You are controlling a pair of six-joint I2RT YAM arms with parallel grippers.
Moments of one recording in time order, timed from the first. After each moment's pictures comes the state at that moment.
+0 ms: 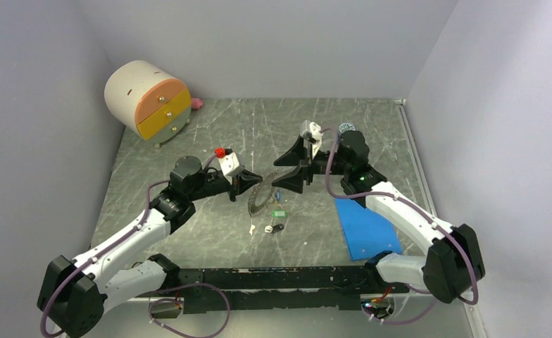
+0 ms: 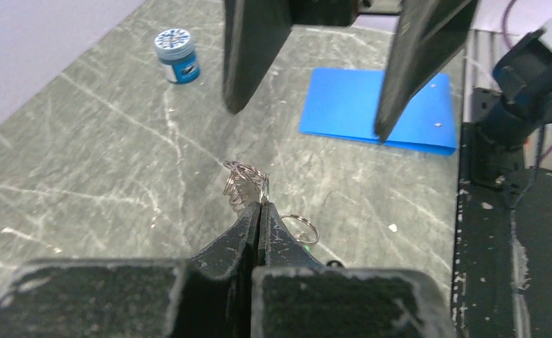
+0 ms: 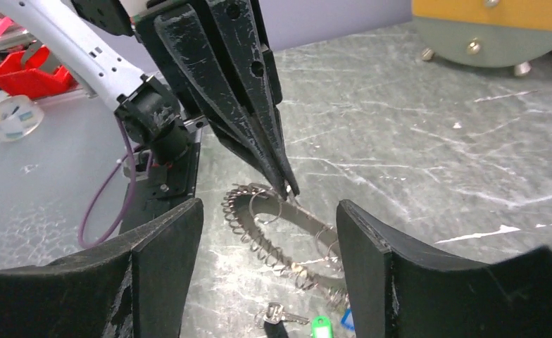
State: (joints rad) left arm -0.59 1.00 0.63 0.30 0.63 0.06; right arm 0.52 1.25 0.85 0.33 -1.01 0.15
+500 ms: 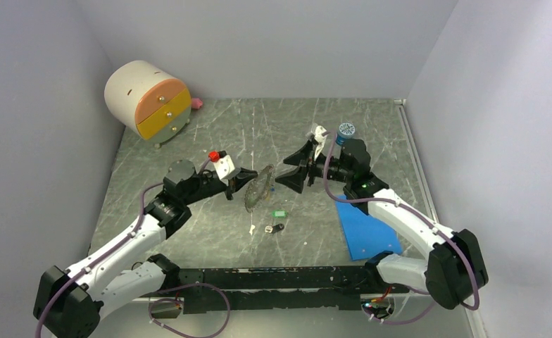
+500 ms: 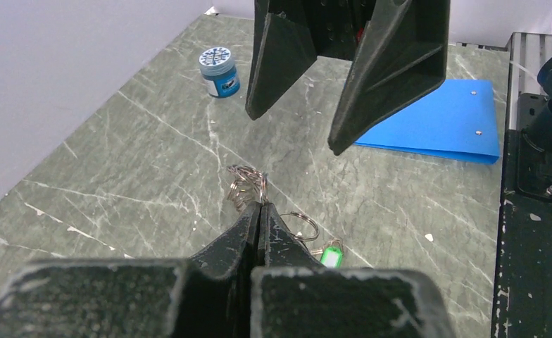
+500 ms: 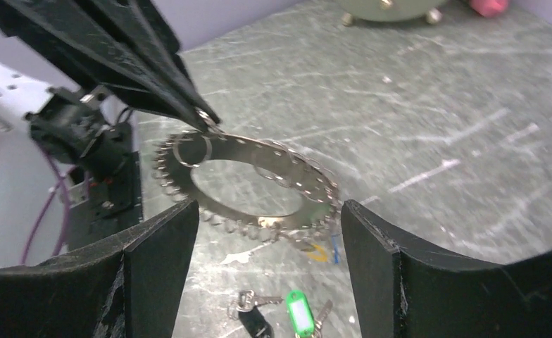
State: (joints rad) left arm -0.59 0.92 0.62 0.26 0.53 0.16; right arm 0.50 1.19 0.75 0.34 -0.81 0.14
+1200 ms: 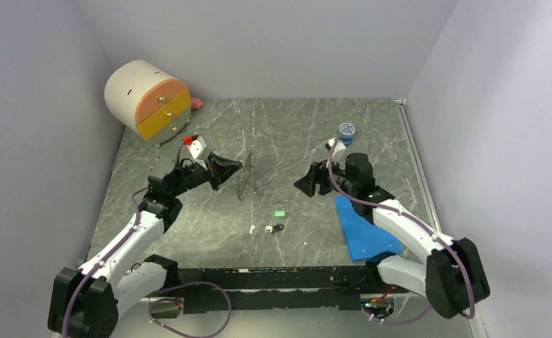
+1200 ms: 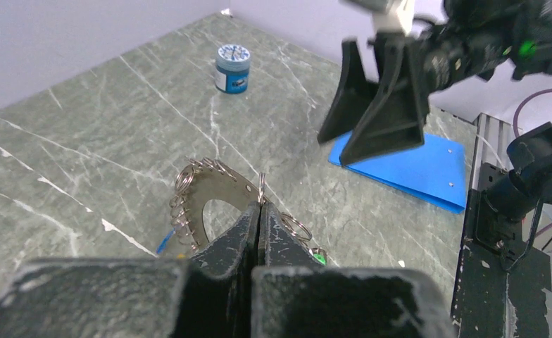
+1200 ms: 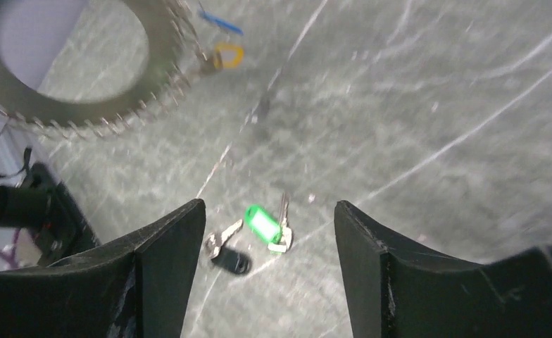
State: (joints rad) left arm -0.33 0.99 0.55 0.48 0.72 -0.18; right arm 0.41 1.09 0.58 0.14 -0.43 0.32
